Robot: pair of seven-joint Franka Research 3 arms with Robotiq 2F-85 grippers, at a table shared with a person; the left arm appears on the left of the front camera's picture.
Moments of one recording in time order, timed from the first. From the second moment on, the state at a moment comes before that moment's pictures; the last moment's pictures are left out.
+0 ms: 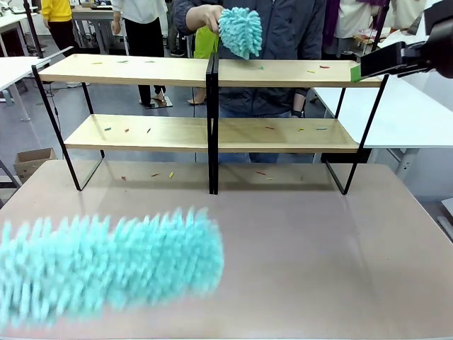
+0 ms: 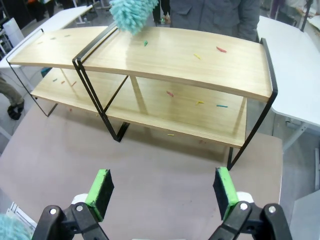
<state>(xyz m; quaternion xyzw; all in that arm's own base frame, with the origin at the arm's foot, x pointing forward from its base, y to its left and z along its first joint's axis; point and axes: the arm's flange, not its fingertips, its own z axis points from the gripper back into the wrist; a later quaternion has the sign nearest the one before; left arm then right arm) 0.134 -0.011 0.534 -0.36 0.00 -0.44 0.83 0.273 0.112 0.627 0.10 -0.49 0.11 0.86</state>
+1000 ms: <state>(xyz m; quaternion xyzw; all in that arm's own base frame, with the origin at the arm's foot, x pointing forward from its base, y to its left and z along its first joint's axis) 0.185 -0.097 0.532 -0.26 -0.06 -0.41 0.87 0.273 0.112 0.627 0.10 -0.49 0.11 0.86</state>
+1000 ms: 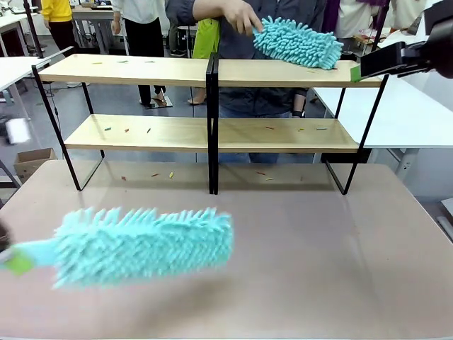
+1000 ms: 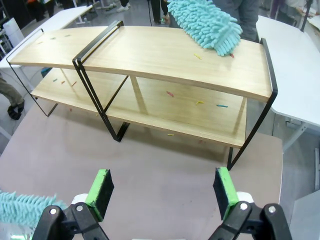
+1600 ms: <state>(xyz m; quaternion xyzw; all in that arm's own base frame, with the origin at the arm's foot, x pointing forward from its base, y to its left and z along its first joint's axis) 0.213 -0.242 0.449 -0.22 -0.02 -0.37 0.91 0.273 0.112 0.627 0.10 -0.49 0.11 0.86</state>
